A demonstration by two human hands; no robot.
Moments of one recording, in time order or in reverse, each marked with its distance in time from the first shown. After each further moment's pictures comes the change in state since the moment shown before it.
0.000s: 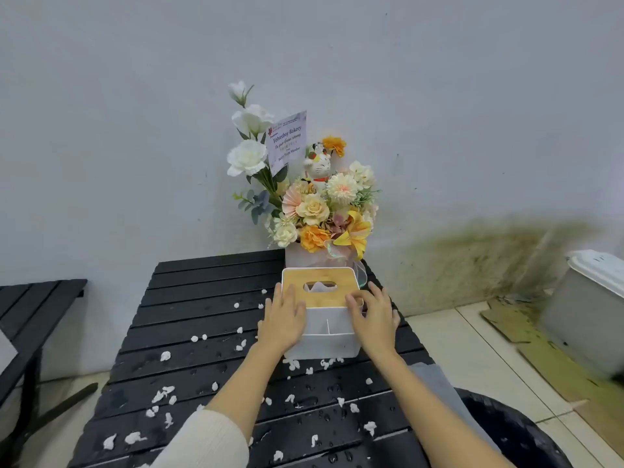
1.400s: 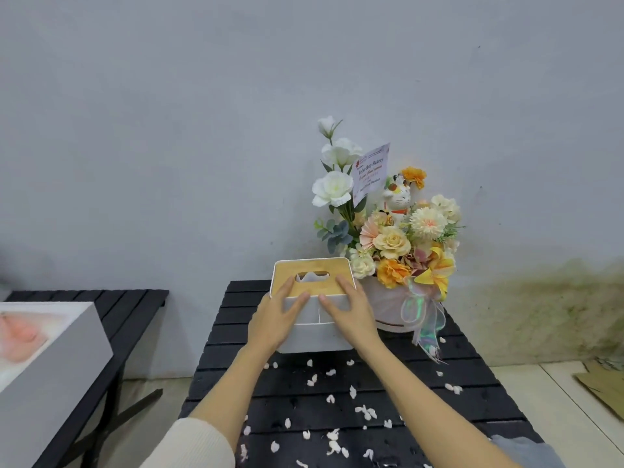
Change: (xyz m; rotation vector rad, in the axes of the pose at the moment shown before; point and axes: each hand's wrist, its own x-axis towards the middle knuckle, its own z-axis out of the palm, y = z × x) left_hand 0.016 -0.079 -0.127 -0.131 0.323 -0.010; right_hand 0.027 -0.133 0.100 0.296 -0.246 -0.206
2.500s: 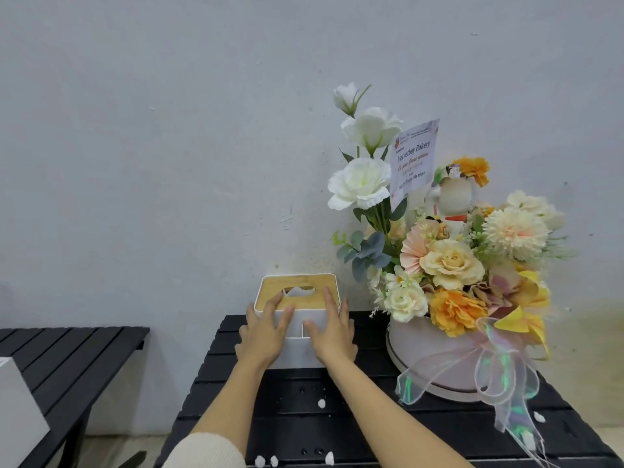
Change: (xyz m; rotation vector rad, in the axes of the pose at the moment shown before) left_hand 0.142 -0.083 0.040 0.129 0.075 -0.182; right_hand 0.133 0.064 0.119 -0.144 -0.100 0.197
